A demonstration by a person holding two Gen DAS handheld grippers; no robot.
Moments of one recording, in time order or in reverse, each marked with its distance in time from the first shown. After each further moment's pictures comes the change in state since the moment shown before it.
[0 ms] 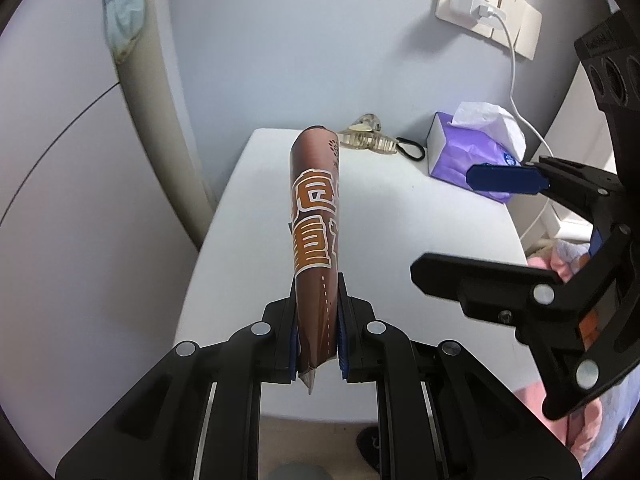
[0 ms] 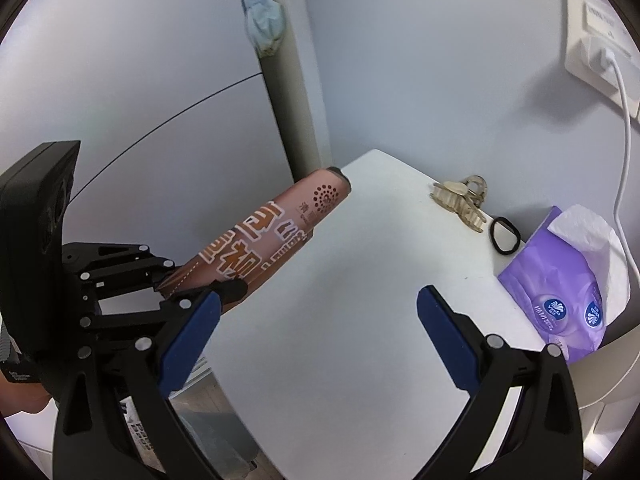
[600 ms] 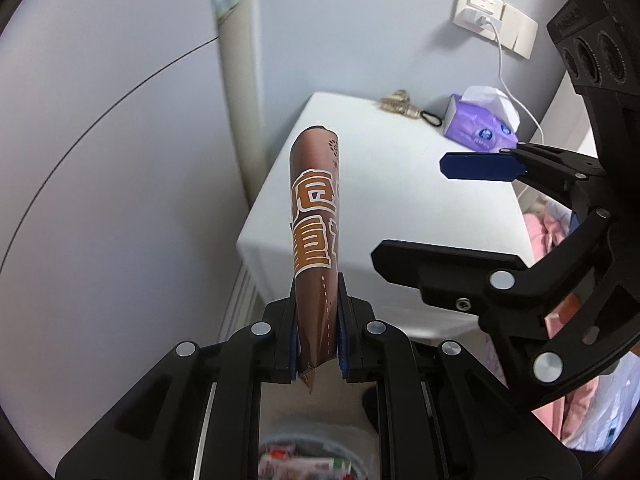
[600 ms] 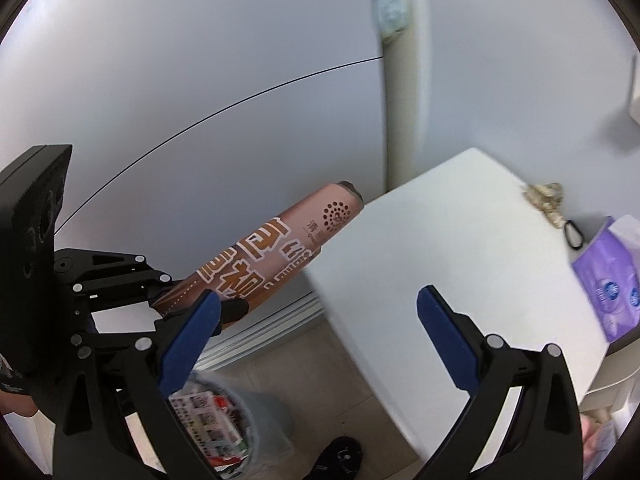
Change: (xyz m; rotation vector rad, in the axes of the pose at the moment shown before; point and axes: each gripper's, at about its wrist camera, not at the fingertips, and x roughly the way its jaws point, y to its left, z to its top) left arm -0.095 0.025 -0.107 -0.115 0.029 0.082; right arm -0.010 0.119 -0.033 -0.129 0.037 0.127
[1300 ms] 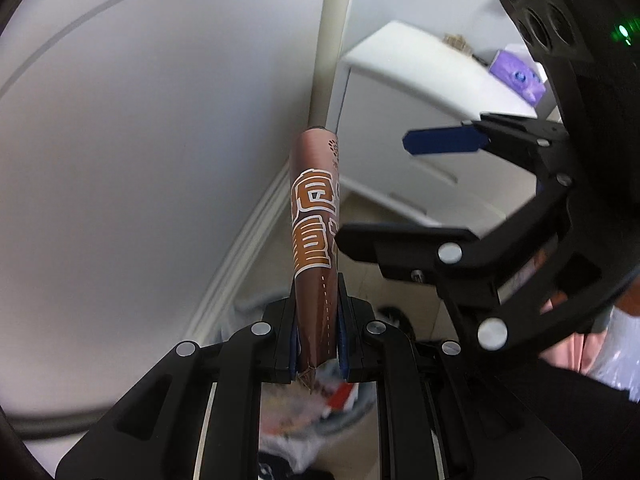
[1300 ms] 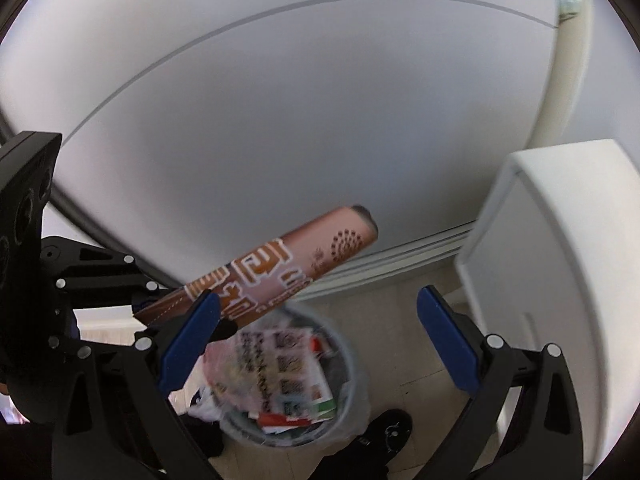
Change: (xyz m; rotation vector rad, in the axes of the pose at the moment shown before) left arm -0.058 0.042 -0.202 -0.224 0.129 0.076; right arm 0.059 0.154 -0.102 -0.258 0.176 0.223
